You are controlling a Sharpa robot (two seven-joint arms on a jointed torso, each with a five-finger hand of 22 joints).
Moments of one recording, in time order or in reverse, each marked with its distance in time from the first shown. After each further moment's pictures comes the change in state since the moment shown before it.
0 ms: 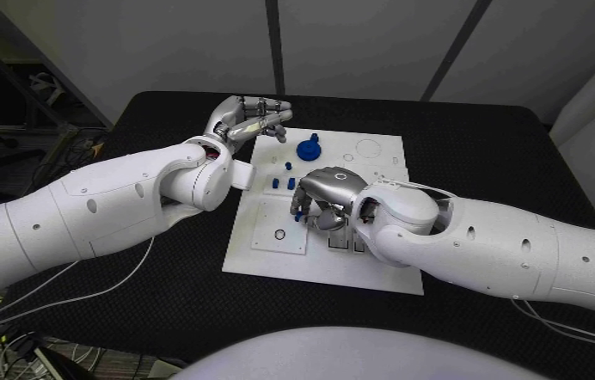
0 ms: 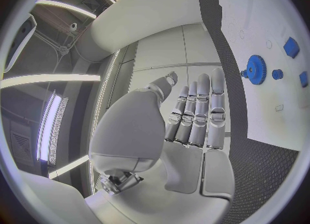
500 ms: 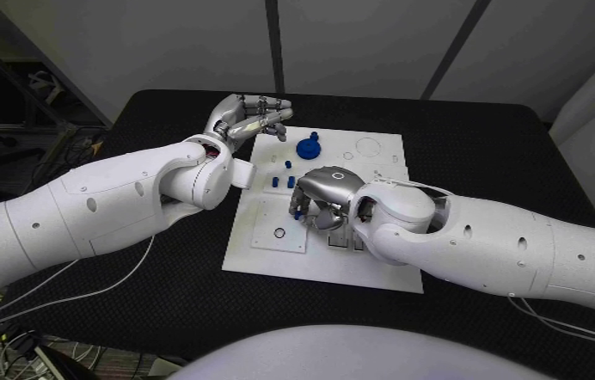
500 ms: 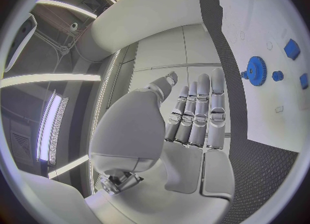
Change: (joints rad) left arm 0.000 0.000 0.000 0.001 0.000 0.002 0.000; left_hand 0.000 0.000 -0.002 -0.002 0.000 0.000 0.000 0.000 0.000 -0.002 -0.002 0.000 0.000 -0.004 0.004 -0.001 -0.001 0.000 0.000 0.000 0.000 -0.001; right arm -0.001 0.012 0.001 -0.006 -0.009 0.023 -0.008; right_hand 0.000 0.000 0.000 0.000 0.000 -0.001 0.000 -0.004 0.000 0.000 0.000 -0.002 0.000 0.000 0.000 0.000 0.000 0.000 0.000 0.000 0.000 0.000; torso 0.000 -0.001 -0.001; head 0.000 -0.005
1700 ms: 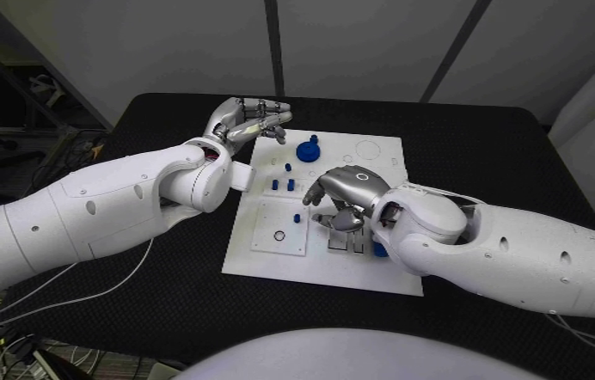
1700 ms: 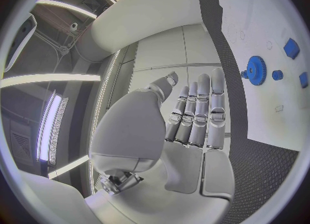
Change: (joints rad) left arm 0.000 -0.003 0.000 -0.002 0.000 0.003 -0.001; left_hand 0.005 0.005 -0.001 -0.001 0.000 -0.004 0.003 0.004 0.000 -0.012 0.002 0.006 -0.001 0.000 0.000 -0.003 -0.003 0.000 0.000 0.000 -0.004 -0.003; right arm -0.001 -0.139 0.003 0.113 -0.010 -0.099 -0.029; right_hand -0.070 -0.051 -0.022 0.014 -0.032 -0.177 0.026 -0.010 -0.025 -0.206 0.048 0.040 -0.030 -0.004 0.025 -0.062 -0.080 0.000 -0.054 0.029 -0.058 -0.029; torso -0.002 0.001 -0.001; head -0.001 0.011
